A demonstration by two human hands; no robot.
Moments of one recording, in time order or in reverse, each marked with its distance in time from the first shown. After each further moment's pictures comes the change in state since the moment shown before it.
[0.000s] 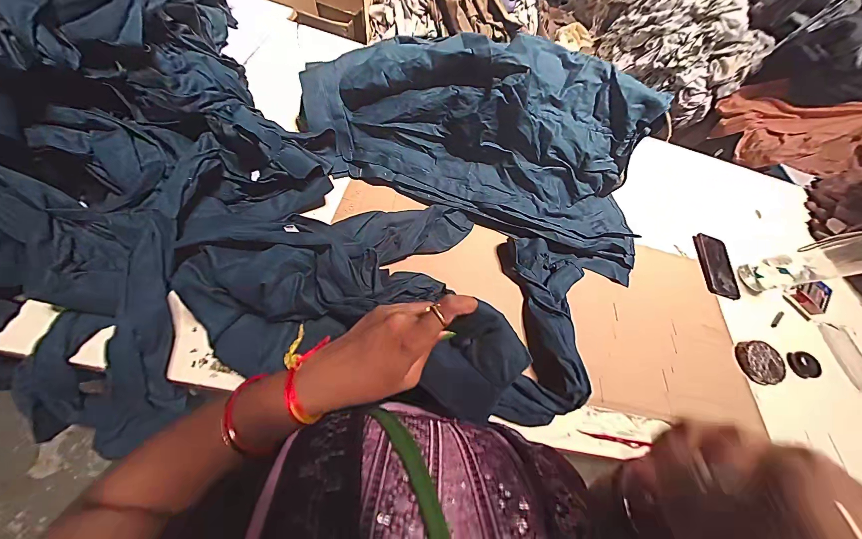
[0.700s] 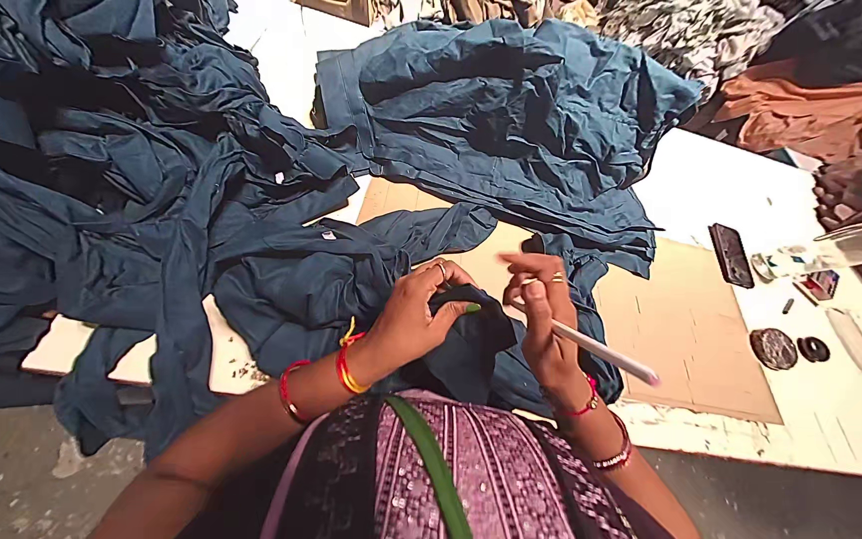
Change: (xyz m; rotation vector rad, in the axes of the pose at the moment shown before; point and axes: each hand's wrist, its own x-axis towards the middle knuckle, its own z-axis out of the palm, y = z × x) left_hand -0.011 -0.048 0.002 -0.446 0.261 -0.372; right_hand 0.062 0.153 0.072 -0.411 0.234 0.050
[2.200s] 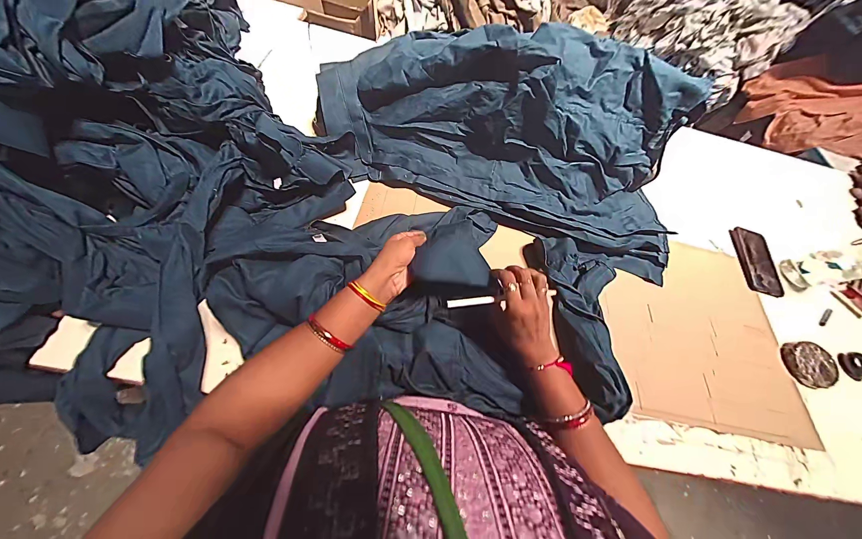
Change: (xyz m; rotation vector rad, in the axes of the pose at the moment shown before) left_hand 0.068 -0.056 0.012 -0.570 0.313 -1.000; right_hand -0.023 0.095 0.005 -0.778 0.072 -0.236
